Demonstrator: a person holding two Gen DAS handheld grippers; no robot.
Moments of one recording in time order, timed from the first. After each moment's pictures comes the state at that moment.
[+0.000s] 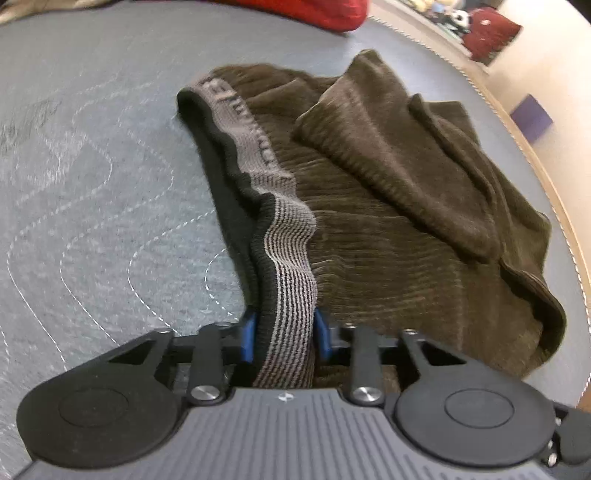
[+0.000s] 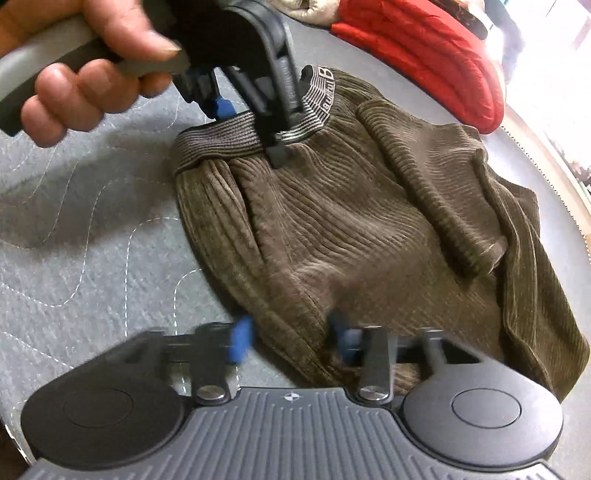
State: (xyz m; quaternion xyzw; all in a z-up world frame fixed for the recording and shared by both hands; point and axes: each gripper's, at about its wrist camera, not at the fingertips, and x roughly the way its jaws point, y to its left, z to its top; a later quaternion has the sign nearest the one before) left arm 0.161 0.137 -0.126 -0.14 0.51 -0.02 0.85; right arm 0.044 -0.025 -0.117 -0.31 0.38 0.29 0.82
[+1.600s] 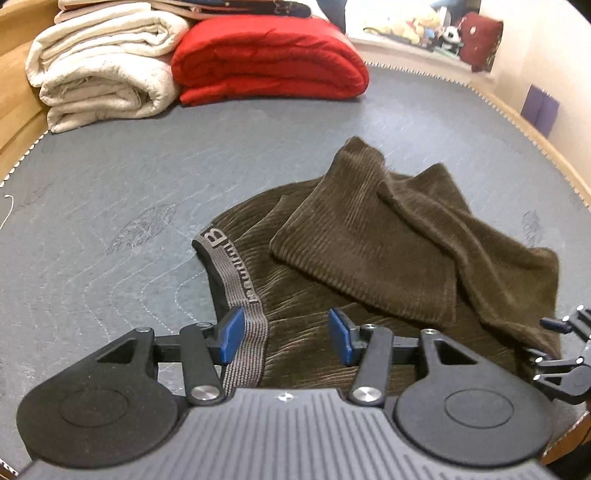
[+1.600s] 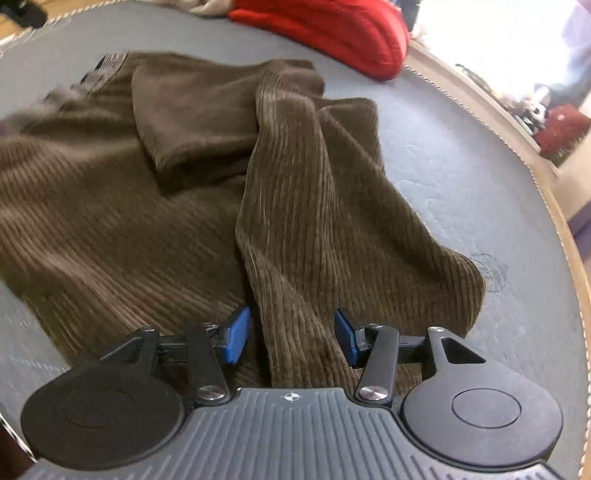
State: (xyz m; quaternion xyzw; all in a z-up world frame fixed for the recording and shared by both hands) left arm 0.067 0.121 0.007 -0.02 0.45 0.07 0.89; right arm 0.057 -0.154 -0.089 -0.28 0.40 0.19 0.85
